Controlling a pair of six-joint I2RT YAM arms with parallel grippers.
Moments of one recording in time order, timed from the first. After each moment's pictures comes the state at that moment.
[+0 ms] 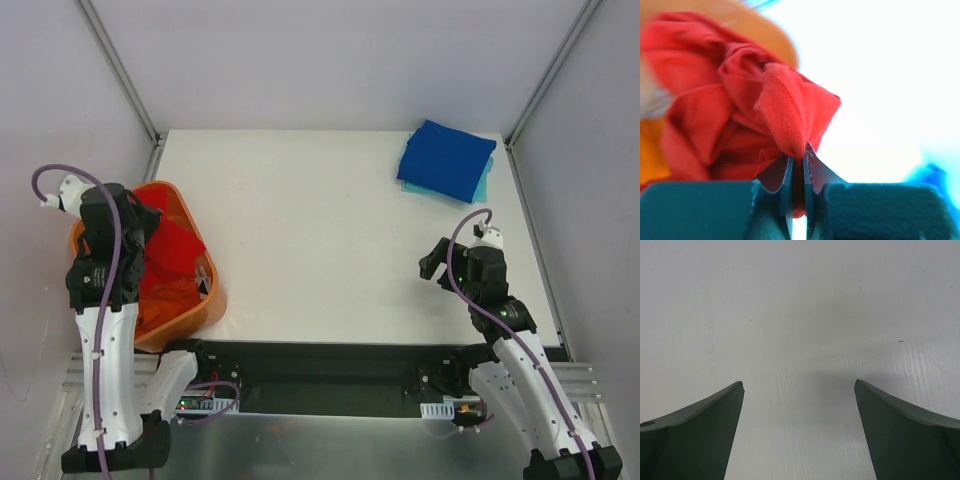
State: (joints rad) left arm 0.09 0.82 1.22 -0.93 -0.34 -0.82; right arm 0.24 0.58 0.48 -0.49 0.09 0.50
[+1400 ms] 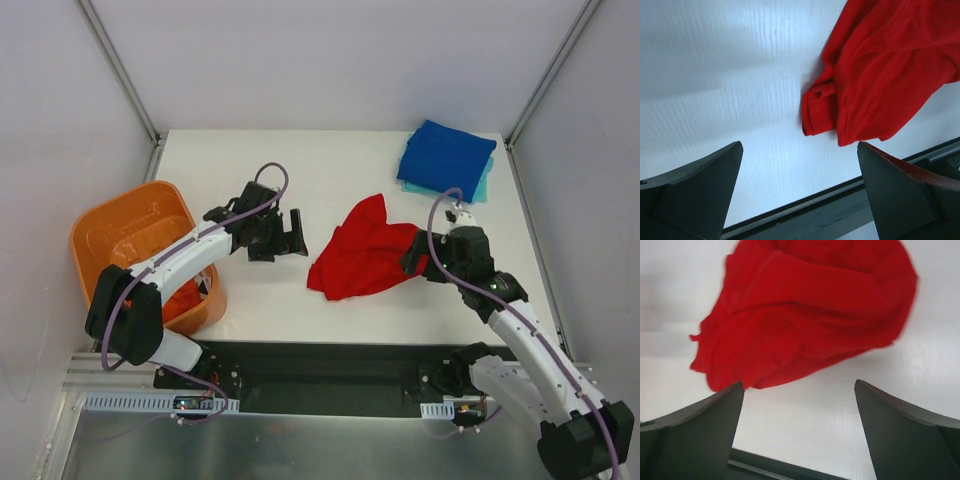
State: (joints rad) left arm -0.50 1.44 1.03 -0.59 0.21 -0.60; right arm 0.33 0.78 0.61 -0.52 -0.01 0.48
